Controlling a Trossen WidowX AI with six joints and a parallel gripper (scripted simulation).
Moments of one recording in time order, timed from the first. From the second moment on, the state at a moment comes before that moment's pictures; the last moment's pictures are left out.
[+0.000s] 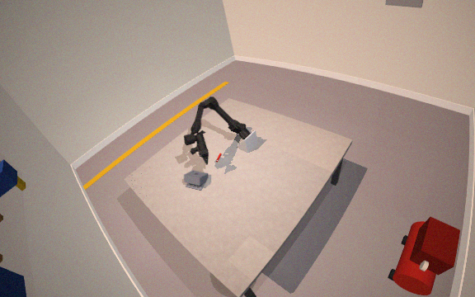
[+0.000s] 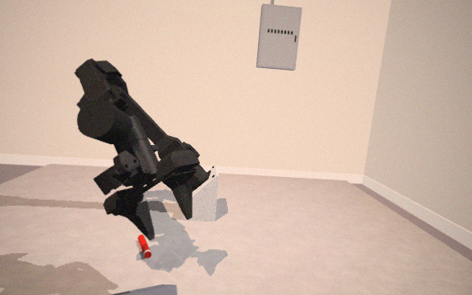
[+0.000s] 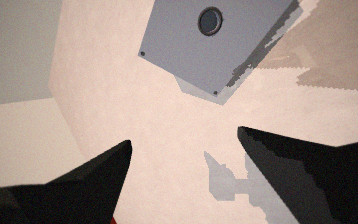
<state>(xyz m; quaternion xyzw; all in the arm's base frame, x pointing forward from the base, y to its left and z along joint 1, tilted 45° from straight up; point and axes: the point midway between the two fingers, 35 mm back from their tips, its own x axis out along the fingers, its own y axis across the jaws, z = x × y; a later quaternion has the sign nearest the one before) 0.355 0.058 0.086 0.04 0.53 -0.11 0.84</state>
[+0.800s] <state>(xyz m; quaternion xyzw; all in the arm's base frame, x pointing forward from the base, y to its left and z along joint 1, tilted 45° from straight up) 0.284 0.010 0.080 -0.30 0.63 -0.11 0.71</state>
